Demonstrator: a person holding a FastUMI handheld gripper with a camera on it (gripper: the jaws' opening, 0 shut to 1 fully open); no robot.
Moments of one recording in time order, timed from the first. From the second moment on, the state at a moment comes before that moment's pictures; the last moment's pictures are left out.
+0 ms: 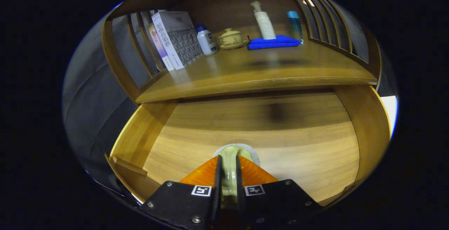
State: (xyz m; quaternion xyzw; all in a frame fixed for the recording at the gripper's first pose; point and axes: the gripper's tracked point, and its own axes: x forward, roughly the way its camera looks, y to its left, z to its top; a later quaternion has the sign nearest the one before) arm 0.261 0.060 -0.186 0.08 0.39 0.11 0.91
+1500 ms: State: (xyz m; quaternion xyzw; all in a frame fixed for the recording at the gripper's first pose) arm 0.345 0.056 -0.018 0.09 0.18 0.08 0.98
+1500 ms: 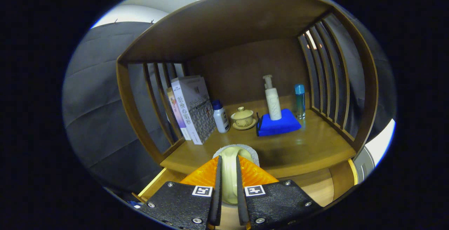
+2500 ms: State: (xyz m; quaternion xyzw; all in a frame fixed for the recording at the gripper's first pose) arm 0.436 0.038 -0.063 0.10 0.19 -0.01 0.98
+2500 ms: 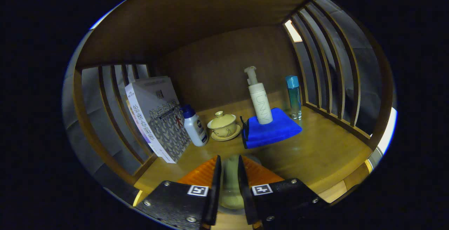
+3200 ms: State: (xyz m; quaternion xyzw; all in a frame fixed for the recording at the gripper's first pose) arm 0.329 0.053 -0.001 0.01 0.07 0.01 1.00
